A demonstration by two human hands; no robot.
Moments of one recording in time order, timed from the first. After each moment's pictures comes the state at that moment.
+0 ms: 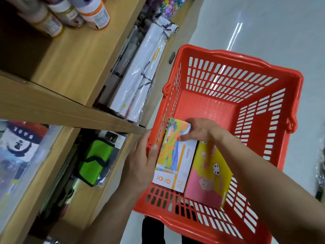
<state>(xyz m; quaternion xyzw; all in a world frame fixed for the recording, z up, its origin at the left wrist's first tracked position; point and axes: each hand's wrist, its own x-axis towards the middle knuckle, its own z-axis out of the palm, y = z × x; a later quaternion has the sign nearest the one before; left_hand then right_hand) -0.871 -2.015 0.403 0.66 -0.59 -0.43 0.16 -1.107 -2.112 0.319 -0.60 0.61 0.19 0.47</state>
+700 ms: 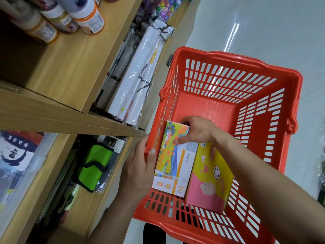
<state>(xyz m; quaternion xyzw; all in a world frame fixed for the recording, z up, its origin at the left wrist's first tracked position) -0.873 -2.013 0.406 0.68 -0.59 -0.42 0.15 -1.105 -2.111 0.333 -0.62 0.61 0.10 0.48</state>
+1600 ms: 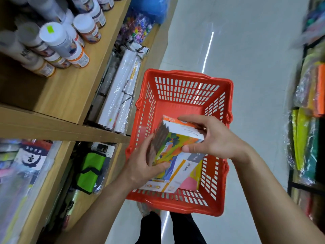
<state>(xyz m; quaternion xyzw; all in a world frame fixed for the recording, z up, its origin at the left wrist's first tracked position) -0.923 -2.018 0.497 0.51 -0.64 -0.57 0.10 -1.183 -2.020 0.529 -0.53 0.59 -0.21 0.58</state>
